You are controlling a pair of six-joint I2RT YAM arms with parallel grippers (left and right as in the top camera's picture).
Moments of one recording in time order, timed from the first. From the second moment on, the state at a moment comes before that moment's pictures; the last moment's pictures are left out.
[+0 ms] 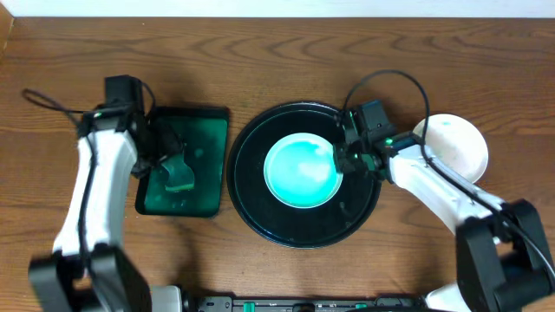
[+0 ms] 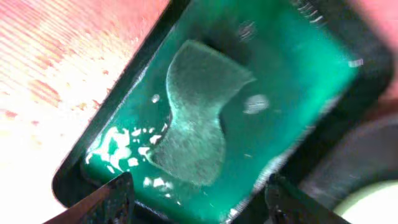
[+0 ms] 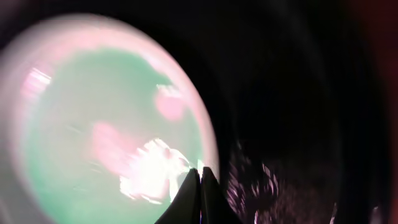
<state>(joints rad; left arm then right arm) 0.15 1.52 1.20 -0.98 0.05 -0.45 0.40 1.67 1.02 -0.44 -0.15 0.18</state>
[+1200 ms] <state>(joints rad) 0.15 1.23 1.20 -1.00 0.08 -0.45 0.35 1.89 1.15 -0.56 -0.25 -0.01</state>
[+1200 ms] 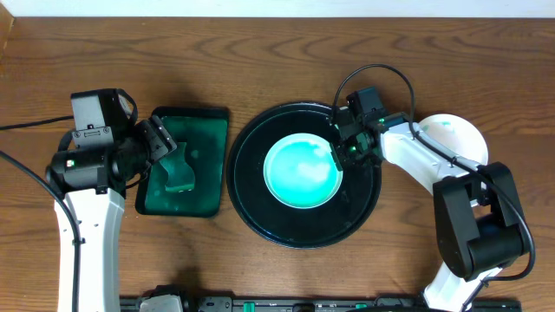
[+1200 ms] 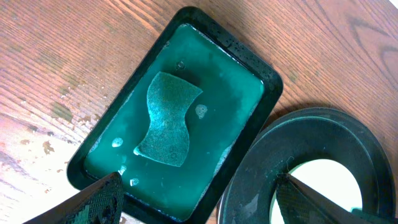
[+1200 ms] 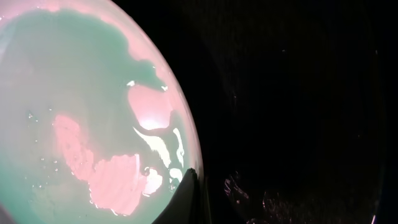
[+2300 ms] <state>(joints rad) 0.15 1.23 1.20 -1.00 0.08 -0.45 0.64 1.78 1.33 -0.03 -0.09 0.01</state>
